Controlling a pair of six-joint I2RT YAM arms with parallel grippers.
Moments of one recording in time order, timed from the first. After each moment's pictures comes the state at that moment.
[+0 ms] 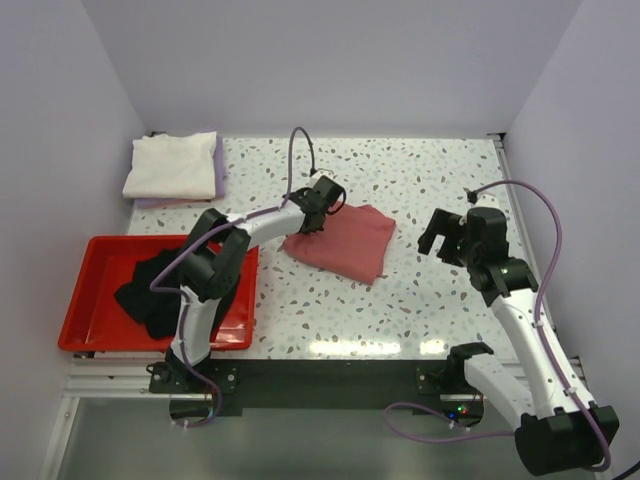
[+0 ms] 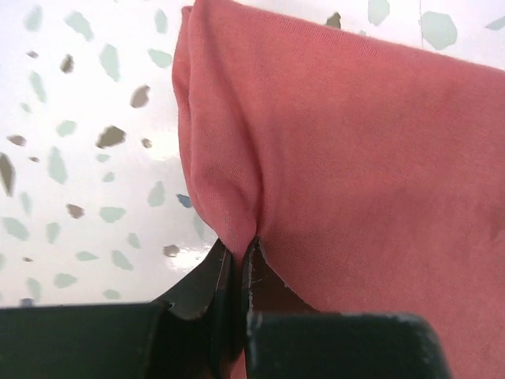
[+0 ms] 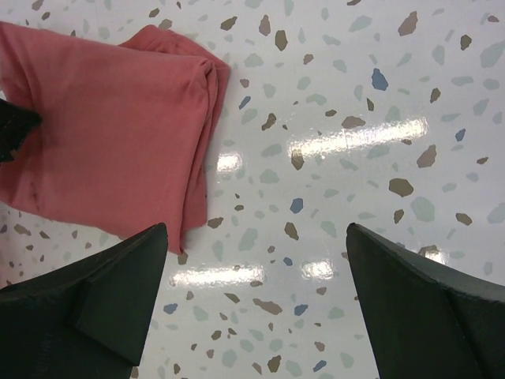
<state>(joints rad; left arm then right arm) -0.68 2.09 1.49 -0.42 -0.48 -0.39 0.15 0.86 0.82 -0.62 0.08 0.41</state>
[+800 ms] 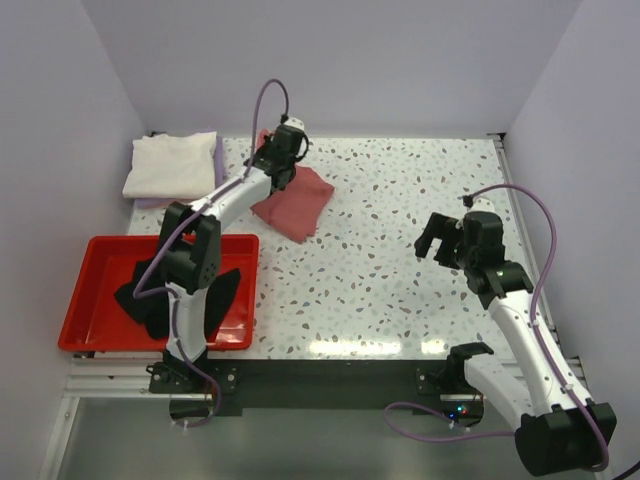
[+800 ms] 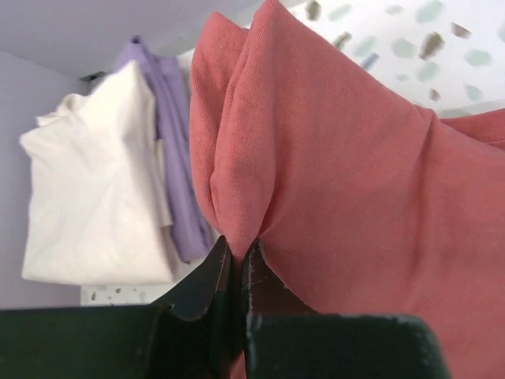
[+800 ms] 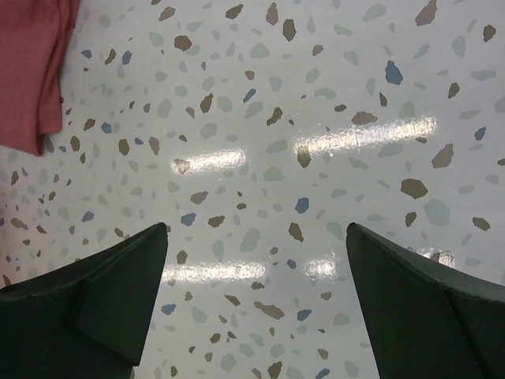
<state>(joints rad) -0.48 2.05 1.67 -0.32 -0.68 0.15 0.15 0.86 0.75 -0.55 0.04 0.41</state>
